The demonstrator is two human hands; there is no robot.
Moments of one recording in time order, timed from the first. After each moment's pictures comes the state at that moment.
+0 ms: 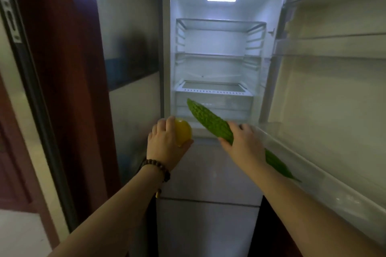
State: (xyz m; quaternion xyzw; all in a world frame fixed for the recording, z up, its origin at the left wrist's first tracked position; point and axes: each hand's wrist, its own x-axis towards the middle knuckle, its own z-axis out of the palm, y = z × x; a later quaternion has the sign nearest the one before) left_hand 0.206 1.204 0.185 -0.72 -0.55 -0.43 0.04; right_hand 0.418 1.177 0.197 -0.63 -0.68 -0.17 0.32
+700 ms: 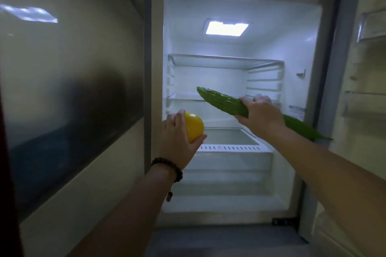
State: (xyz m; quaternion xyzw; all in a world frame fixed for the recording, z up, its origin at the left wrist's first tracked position) left_hand 0.235 1.505 0.304 -0.74 -0.40 -0.54 0.03; right_hand 0.454 1.466 0.380 -0.67 -0.62 -0.32 0.24
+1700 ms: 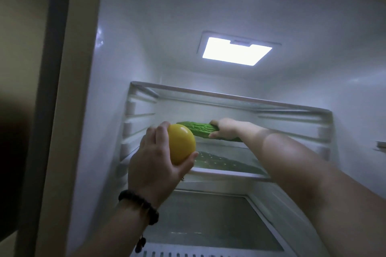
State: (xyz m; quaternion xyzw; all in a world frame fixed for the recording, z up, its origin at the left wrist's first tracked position) left_hand 0.310 1.698 0.387 -0.68 -0.40 -0.60 0.13; right_hand 0.546 1.834 0.497 -0.67 -0.73 -0.15 0.03
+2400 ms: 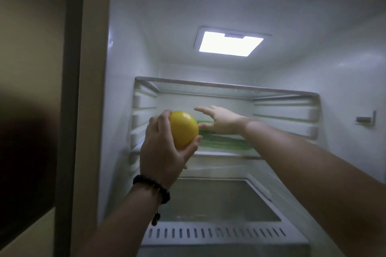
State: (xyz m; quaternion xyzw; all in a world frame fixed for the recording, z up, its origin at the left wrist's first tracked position) left_hand 0.307 1.689 0.386 -0.68 -0.34 -0.64 0.09; right_hand 0.504 1.756 0.482 -0.60 -0.78 -0.13 0.16
